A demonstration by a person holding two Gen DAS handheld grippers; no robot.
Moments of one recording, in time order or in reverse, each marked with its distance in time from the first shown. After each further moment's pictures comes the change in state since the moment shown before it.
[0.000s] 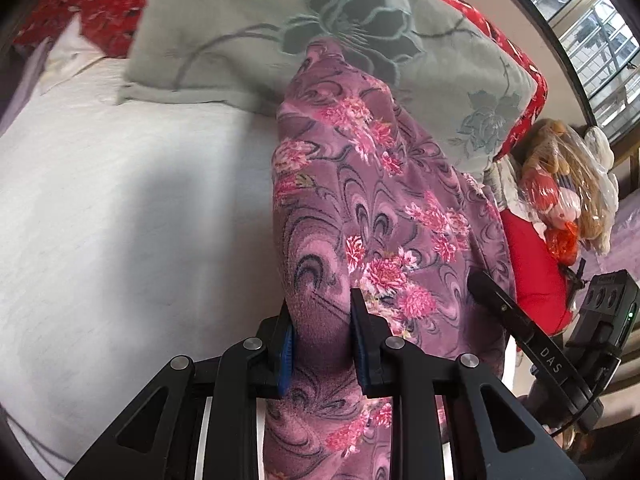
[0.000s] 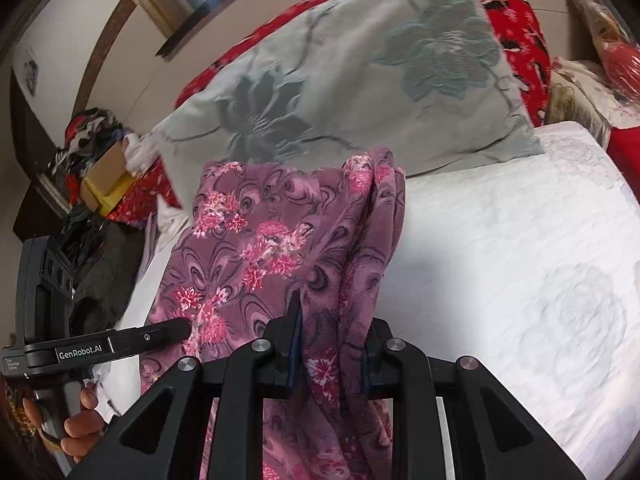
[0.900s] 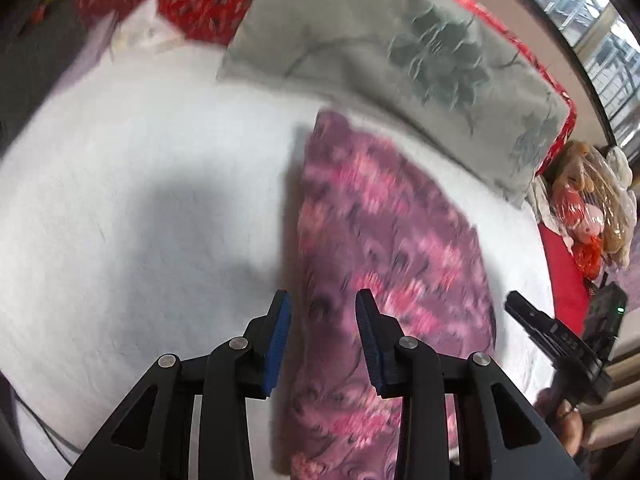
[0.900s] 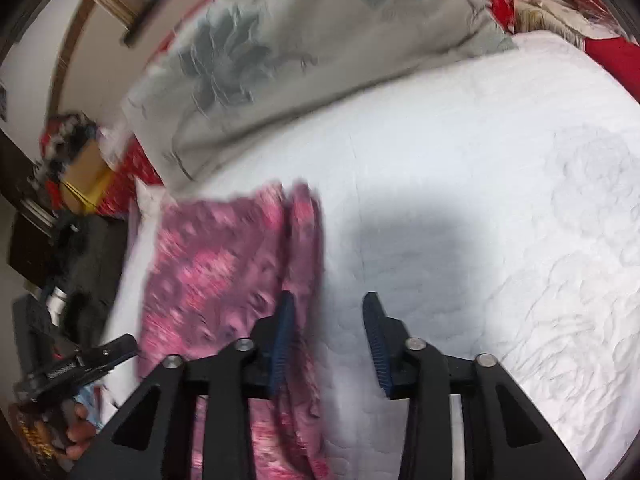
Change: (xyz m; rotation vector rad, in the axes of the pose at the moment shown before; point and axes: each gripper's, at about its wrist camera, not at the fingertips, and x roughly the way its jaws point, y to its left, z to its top) left arm -0.100 0.098 -0.067 -0.027 -0.102 0.090; right arm 0.027 -0.018 -0.067 0.147 0.063 -0.007
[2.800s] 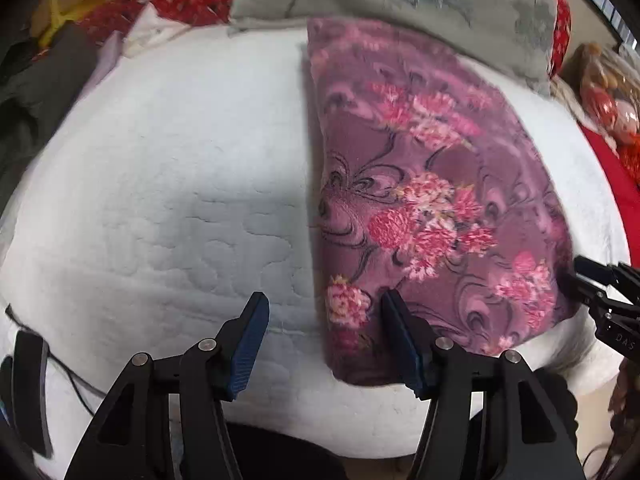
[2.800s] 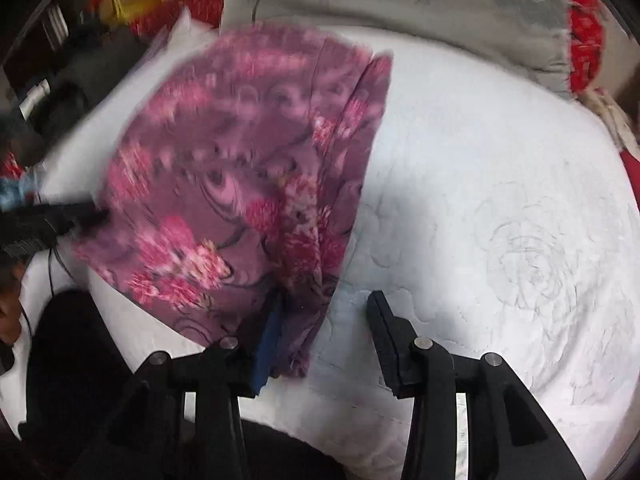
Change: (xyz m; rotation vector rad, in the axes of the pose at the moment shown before) left arm -0.038 -0.033 -0.137 0.183 0.080 0.230; right arm -0.022 0.043 -0.125 -0.509 0.221 -0.229
